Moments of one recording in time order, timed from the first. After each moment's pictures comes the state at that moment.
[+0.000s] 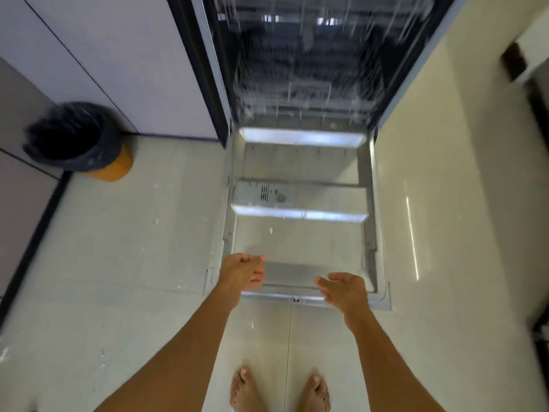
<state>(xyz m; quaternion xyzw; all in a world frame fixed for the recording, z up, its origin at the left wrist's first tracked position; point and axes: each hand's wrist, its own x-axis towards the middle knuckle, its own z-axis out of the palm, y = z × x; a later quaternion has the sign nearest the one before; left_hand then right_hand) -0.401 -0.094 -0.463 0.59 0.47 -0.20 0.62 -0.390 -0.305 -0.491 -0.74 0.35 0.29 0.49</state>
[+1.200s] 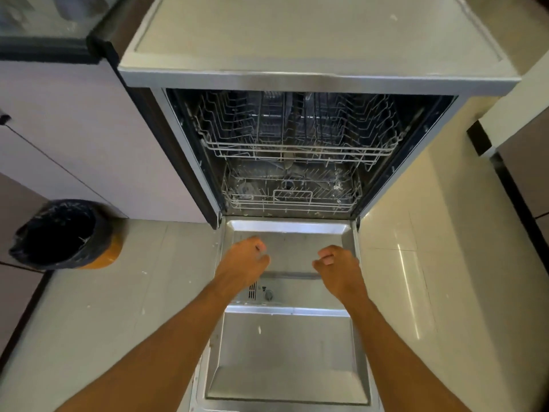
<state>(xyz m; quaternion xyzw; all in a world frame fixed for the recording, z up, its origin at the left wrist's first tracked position) -0.117 -0.059 -0.297 0.90 0.15 -0.18 0.36 -0.095 -0.265 -0.311 -0.89 0.10 0.20 0.40</state>
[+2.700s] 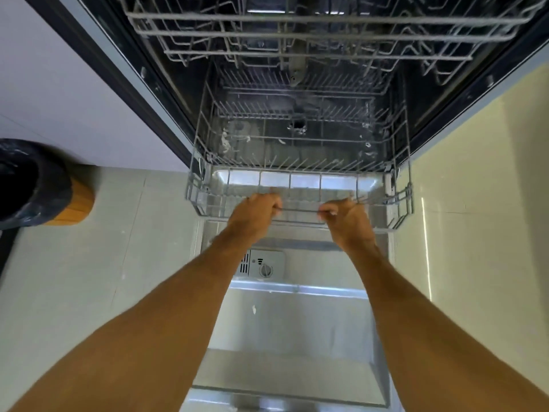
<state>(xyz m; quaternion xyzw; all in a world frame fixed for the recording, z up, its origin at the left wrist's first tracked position) -0.009 -0.068 -0.507 0.95 0.03 -0.19 0.25 0.019 -0.269 -0.529 -0.93 -0.05 0.18 0.31</state>
